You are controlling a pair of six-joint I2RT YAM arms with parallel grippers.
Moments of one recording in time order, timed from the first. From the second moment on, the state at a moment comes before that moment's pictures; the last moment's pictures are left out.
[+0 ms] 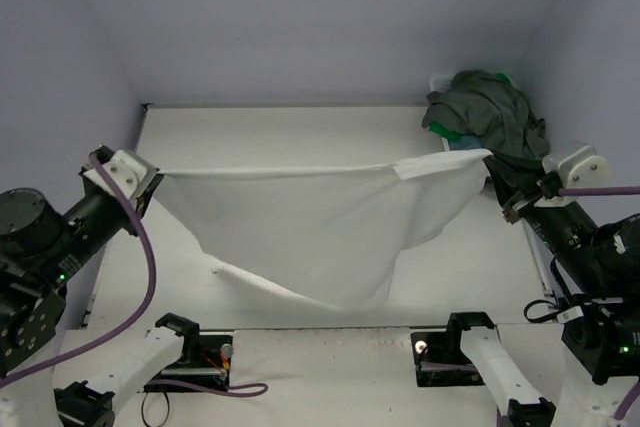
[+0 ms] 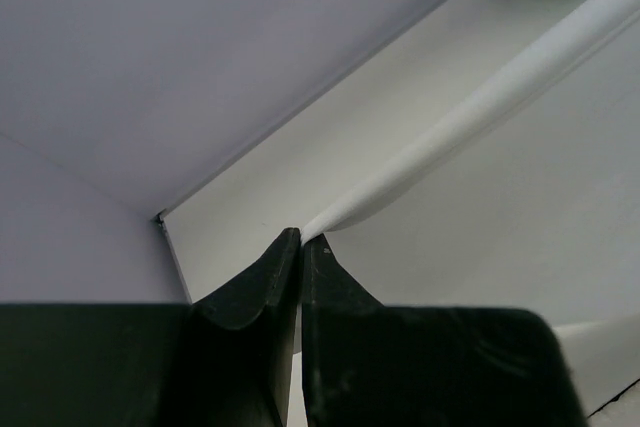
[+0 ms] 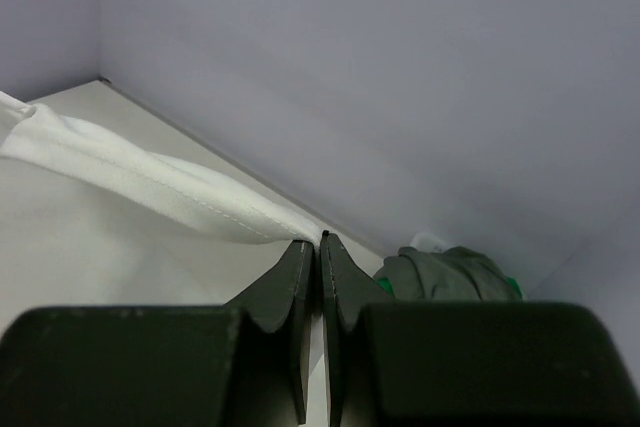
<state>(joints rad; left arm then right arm) -0.32 0.86 1.78 -1.11 0.15 0.41 0.03 0.72 1.59 -0.71 -0.49 -0.26</state>
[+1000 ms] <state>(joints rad) -0.32 1.52 1.96 -0.87 -0.01 0.42 0.02 1.39 1.70 -0.65 -0.41 -0.24</state>
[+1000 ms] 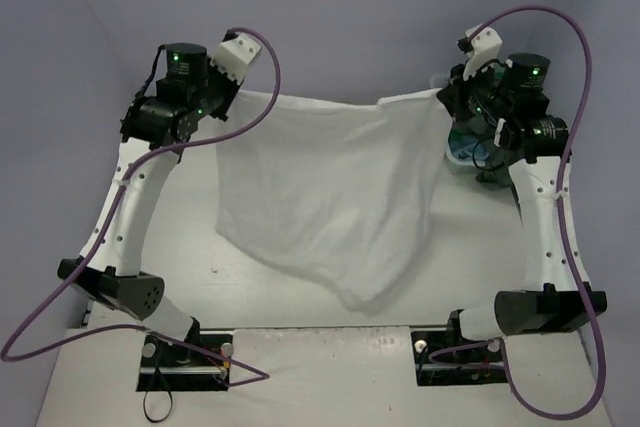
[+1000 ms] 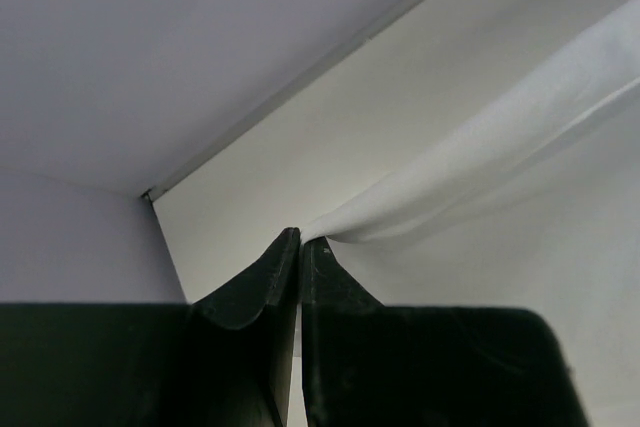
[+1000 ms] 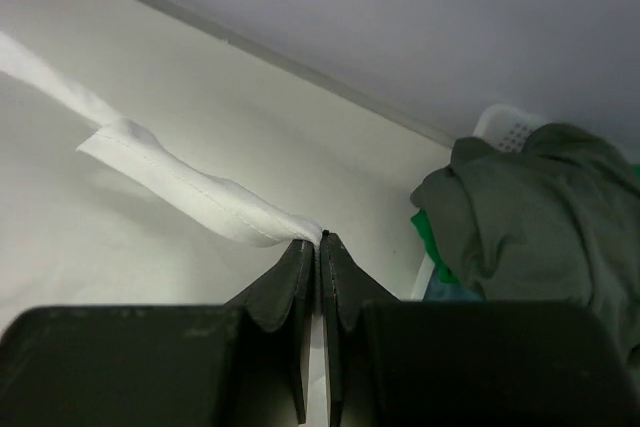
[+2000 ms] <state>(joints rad) -0.33 0.90 1.96 -1.02 0.08 0.38 -0.02 0.88 1.92 -0.72 -0.48 -0.24</state>
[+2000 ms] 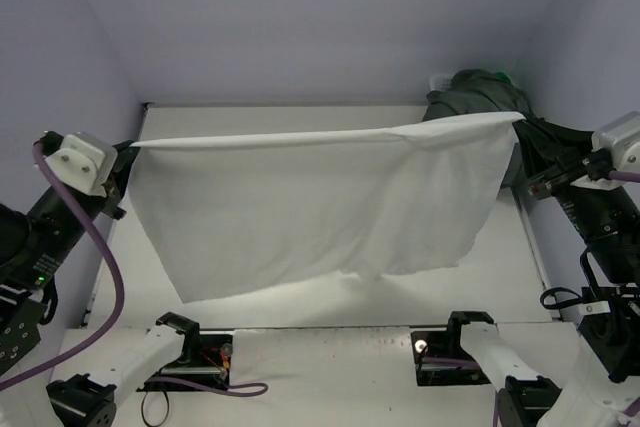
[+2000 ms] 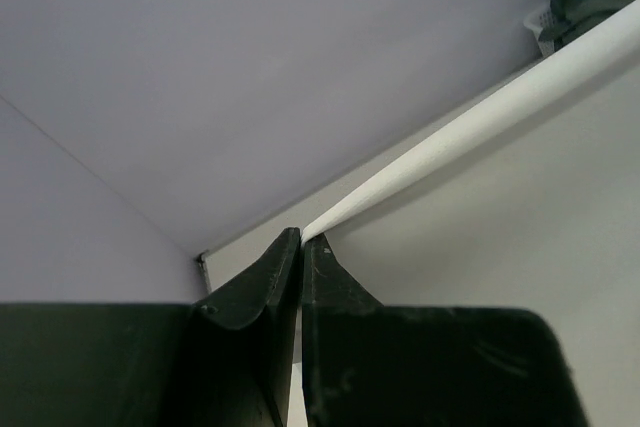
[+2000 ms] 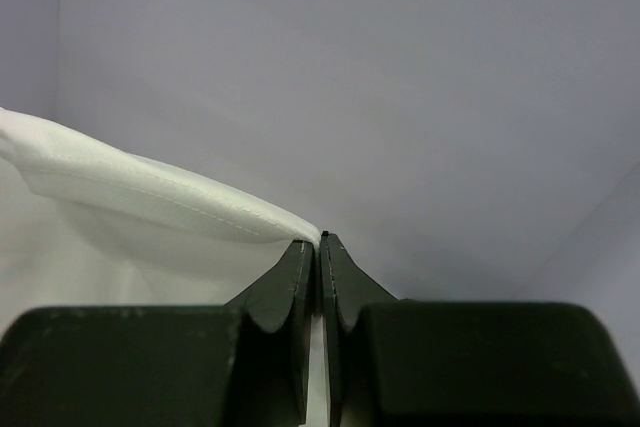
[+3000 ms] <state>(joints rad) -0.31 1.42 1.27 -0.49 0.03 0.48 0.14 1.65 1.44 -0.40 -0.49 -0.41</state>
